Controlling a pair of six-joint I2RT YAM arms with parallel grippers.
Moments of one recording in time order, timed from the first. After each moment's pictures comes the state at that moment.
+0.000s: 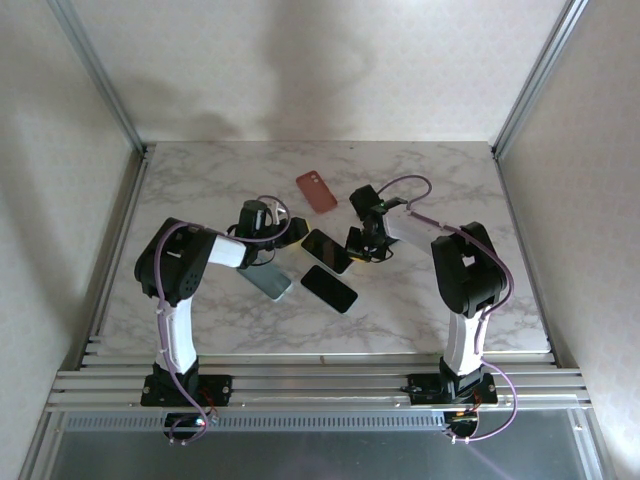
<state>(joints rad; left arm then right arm) -0.34 2.02 0.91 0.56 0.52 -0.77 0.52 1.92 1.31 -0.73 -0.16 0.69</state>
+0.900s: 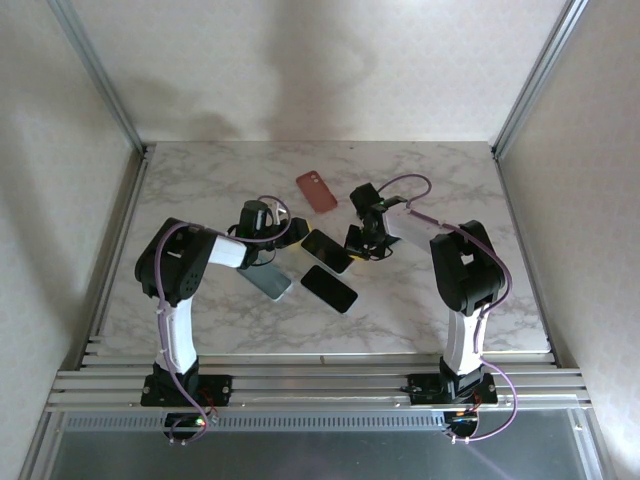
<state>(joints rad) -0.35 2.02 0.91 0.56 0.52 -0.77 0.52 1.94 1.33 -0.72 -0.18 0.69</state>
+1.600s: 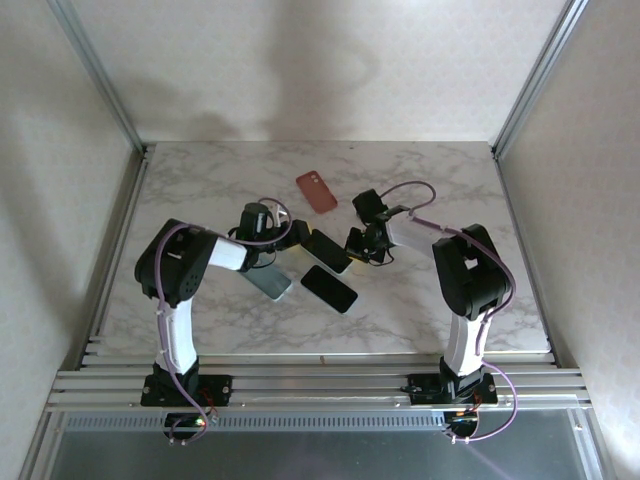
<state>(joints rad) -0.36 2.00 0.88 0.58 0.51 -0.77 0.52 1.89 1.21 -0.56 -0.19 0.75</state>
